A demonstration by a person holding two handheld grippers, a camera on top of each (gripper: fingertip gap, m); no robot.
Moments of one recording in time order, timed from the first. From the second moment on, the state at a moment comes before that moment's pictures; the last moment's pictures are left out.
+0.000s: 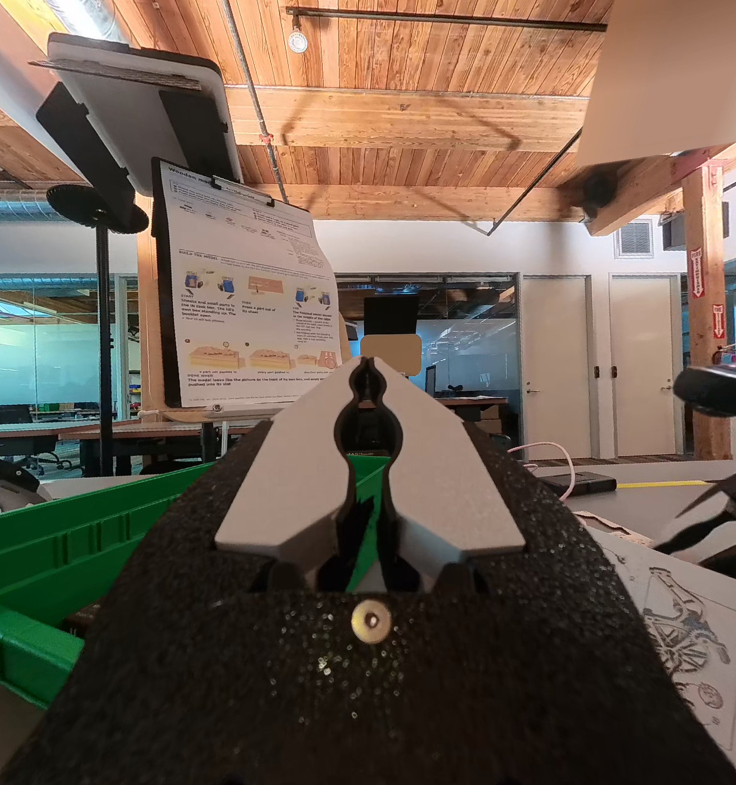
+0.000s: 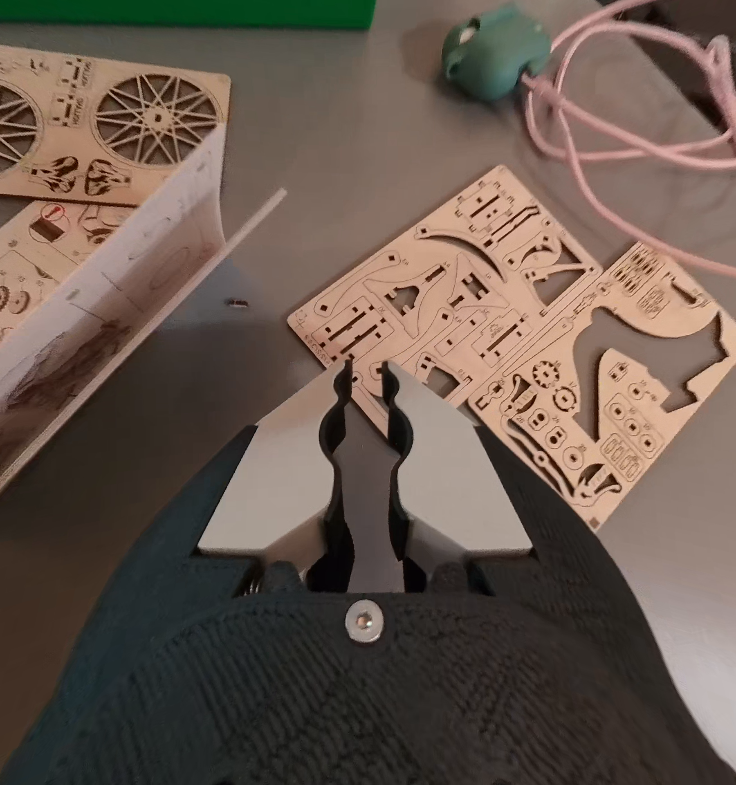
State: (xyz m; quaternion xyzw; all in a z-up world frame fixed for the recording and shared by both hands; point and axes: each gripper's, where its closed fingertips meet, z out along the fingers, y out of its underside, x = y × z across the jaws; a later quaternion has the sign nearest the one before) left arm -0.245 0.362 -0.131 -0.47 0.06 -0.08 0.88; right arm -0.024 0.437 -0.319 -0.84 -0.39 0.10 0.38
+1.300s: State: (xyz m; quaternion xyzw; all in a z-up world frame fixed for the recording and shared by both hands) left arm -0.245 0.363 -0.134 -0.47 0.06 -0.08 0.88; right arm 0.024 0.428 -0.230 -0.72 -0.32 0.09 0.61
